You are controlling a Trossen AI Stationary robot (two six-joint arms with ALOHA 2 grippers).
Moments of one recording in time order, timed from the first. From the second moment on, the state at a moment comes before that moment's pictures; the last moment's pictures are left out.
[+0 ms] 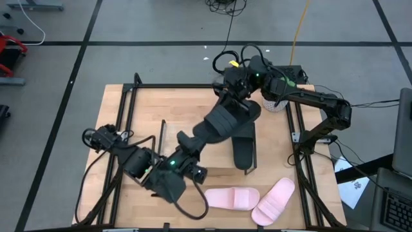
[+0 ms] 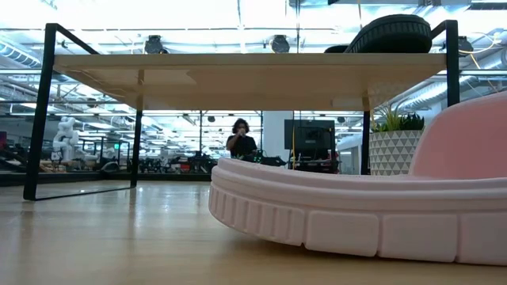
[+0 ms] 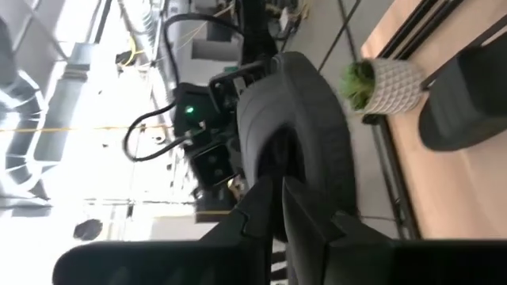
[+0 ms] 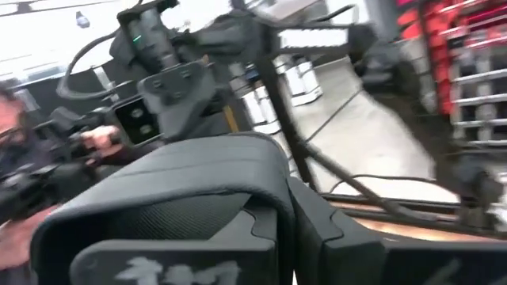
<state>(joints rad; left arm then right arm) -0.58 1.95 2.34 -0.86 -1.31 0.98 -0.35 1.53 1.44 0.21 -1.07 0.48</state>
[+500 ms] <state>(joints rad) -0.62 1.95 2.34 -0.86 -1.57 0.60 -0.34 1.53 1.44 0.09 -0.20 0.17</state>
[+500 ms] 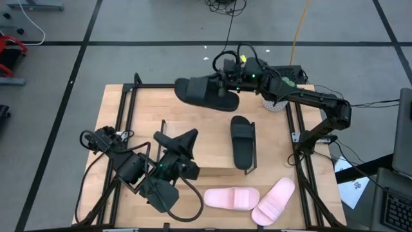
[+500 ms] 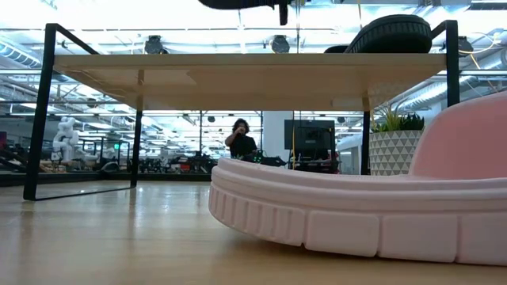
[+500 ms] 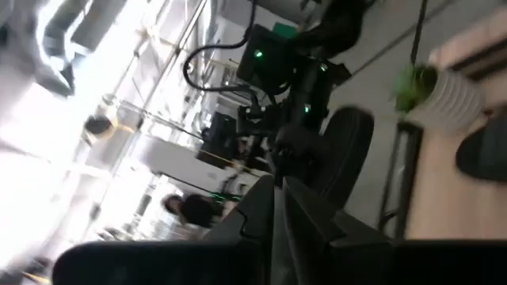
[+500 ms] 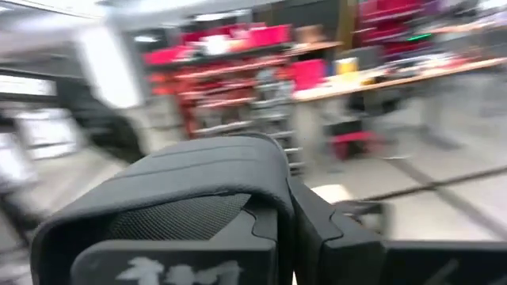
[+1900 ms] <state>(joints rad) -0.38 1.81 2.34 -1.44 -0.88 -0.69 0.34 1.51 1.44 0.57 1.57 -0.56</state>
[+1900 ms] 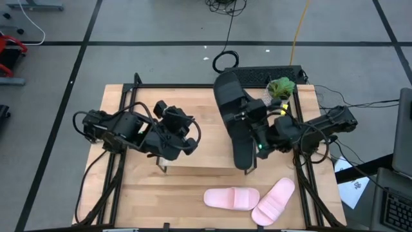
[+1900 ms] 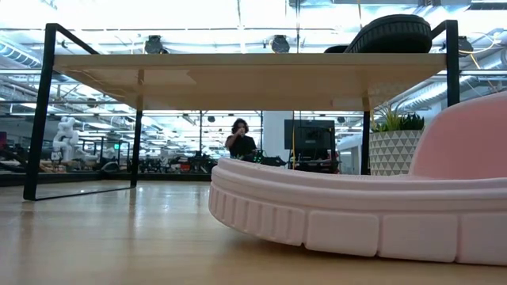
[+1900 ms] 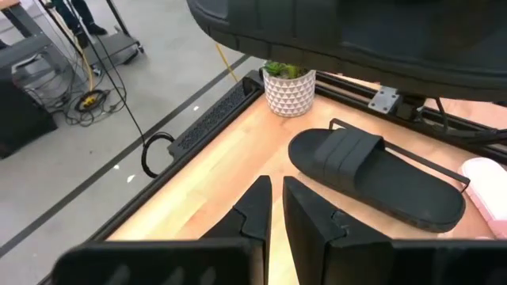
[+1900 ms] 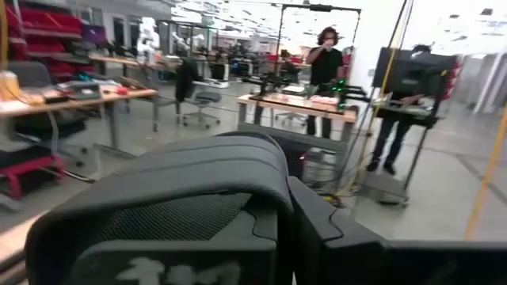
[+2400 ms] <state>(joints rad) -0.38 1.81 2.25 -1.40 -0.96 -0.82 0.35 1.54 1.44 0.51 1.46 -0.38</state>
